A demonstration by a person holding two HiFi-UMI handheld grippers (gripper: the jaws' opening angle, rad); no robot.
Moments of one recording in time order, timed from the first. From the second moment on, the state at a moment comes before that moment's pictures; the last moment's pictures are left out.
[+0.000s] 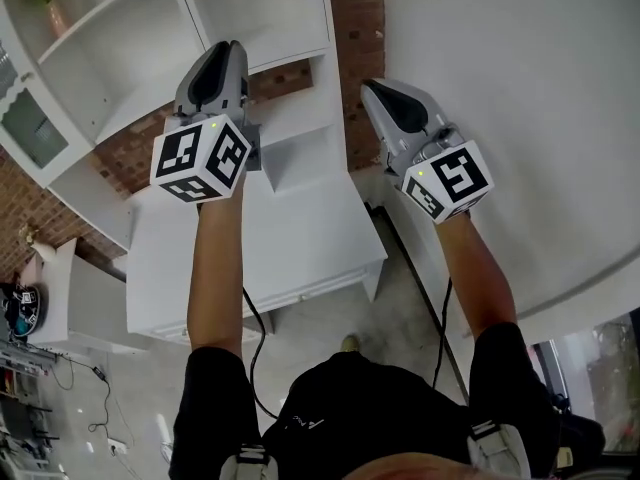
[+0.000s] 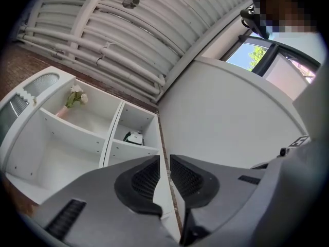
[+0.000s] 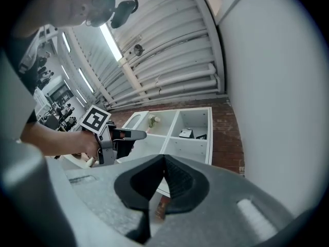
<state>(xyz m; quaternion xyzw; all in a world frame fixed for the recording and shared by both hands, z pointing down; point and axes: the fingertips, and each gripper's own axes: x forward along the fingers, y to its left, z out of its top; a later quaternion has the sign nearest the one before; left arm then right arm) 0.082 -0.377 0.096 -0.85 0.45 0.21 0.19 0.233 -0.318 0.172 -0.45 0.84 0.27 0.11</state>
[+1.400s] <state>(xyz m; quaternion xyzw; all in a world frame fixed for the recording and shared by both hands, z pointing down) 0.122 -0.648 -0.115 -0.75 0.62 0.10 0.21 0.274 -0.528 0.139 -0.33 0.88 0.33 0.12</state>
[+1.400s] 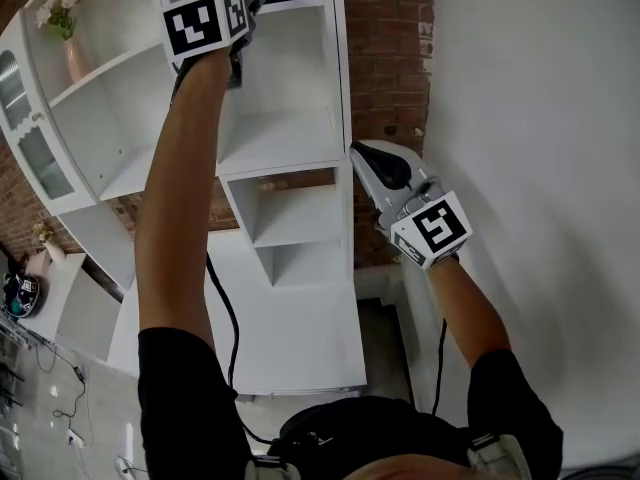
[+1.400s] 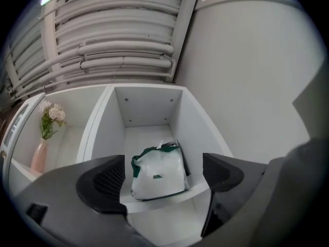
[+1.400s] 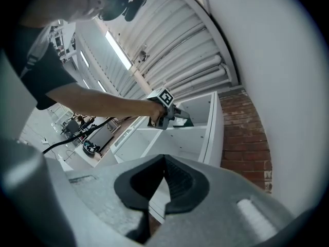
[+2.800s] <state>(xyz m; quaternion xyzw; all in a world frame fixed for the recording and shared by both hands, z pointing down) 0.112 -0.572 -0.122 -0.73 0.61 0.17 0.26 0.283 -0.509 0.128 -0.32 0.88 0.32 0.16</state>
